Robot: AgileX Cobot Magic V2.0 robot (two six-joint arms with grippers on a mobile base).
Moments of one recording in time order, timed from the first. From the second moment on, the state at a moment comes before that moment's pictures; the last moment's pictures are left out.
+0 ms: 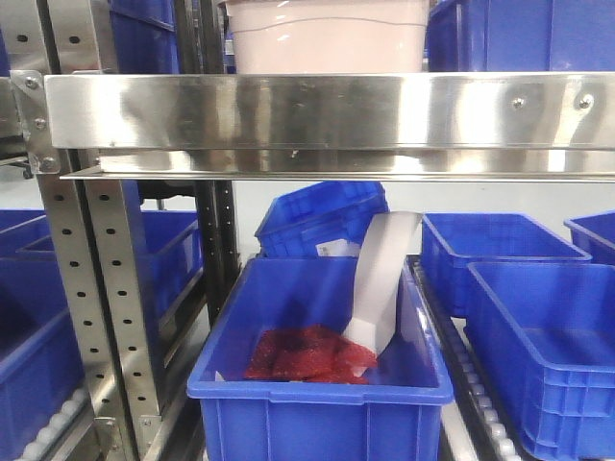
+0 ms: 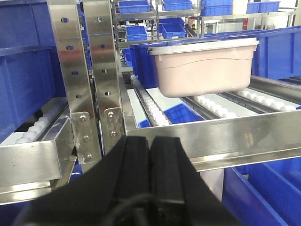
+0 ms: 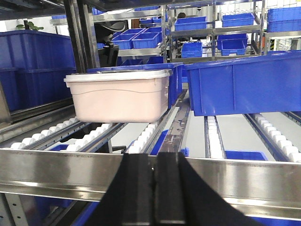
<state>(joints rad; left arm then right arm) -0.23 0.40 -0.43 -0.38 0.08 0.45 -0.22 0.29 -0.44 1.17 0.38 -0.97</state>
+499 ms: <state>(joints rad) -0.11 0.22 -0.23 0.00 0.08 0.03 -0.22 0.29 -0.44 1.17 0.38 -0.97</state>
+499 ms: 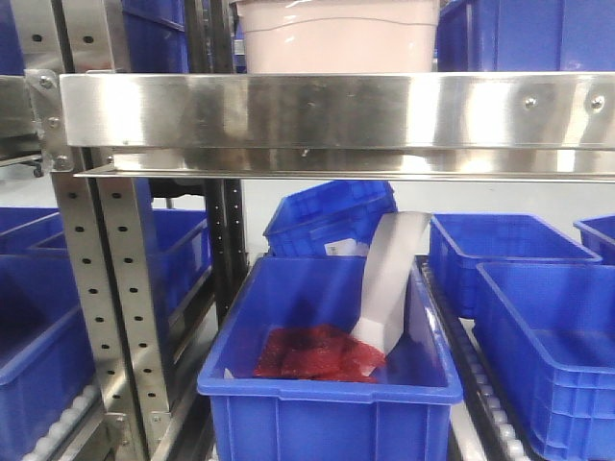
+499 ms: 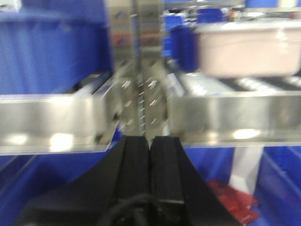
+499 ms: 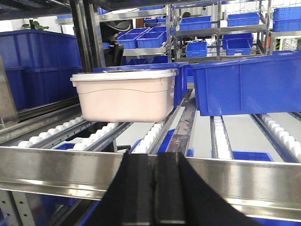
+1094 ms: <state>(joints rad) -0.07 -0.01 0.03 -0.04 0.15 0.03 -0.22 0.29 -0.44 1.17 0.38 -0.97</state>
